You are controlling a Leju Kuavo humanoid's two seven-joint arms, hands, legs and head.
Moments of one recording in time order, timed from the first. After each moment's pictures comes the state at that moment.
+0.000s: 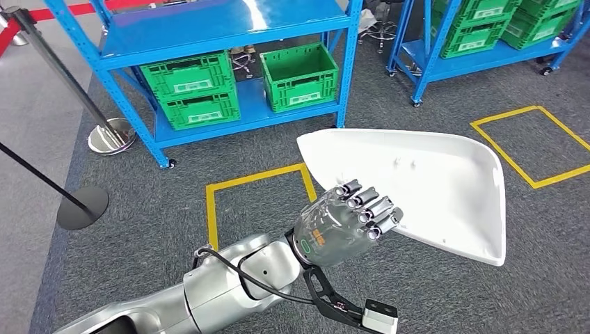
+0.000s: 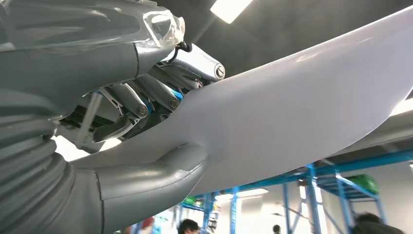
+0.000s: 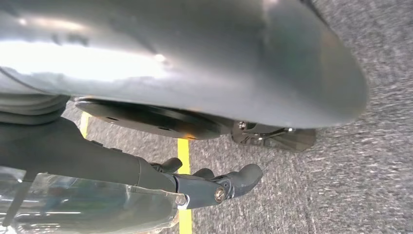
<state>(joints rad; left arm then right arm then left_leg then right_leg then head) -0.77 -0.17 -1.13 -1.19 -1.57 0.69 0.10 -0.09 0.23 -1.04 -0.19 1.14 -0.10 -0.20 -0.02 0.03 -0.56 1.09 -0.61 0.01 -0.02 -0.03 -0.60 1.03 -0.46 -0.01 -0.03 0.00</state>
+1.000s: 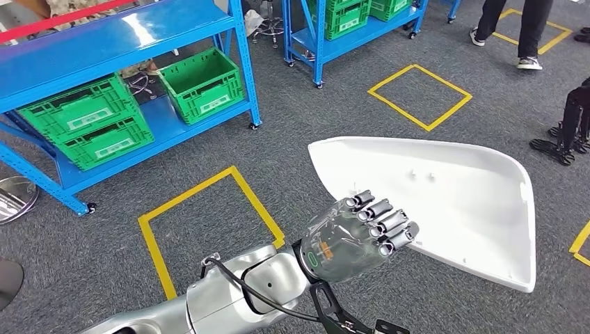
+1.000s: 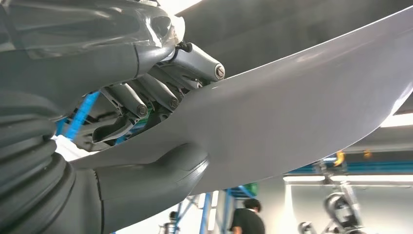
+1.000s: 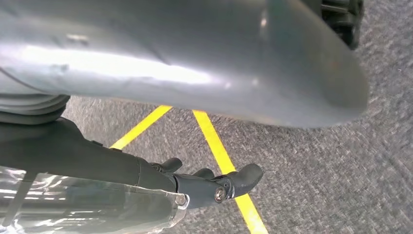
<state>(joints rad) -0.70 -0.19 -1.10 -1.28 -1.57 0.64 0.04 -0.09 0.18 -1.04 -0.19 1.15 -0.12 -0.18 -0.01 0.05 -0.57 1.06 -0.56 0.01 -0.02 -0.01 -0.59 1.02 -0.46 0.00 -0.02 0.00</state>
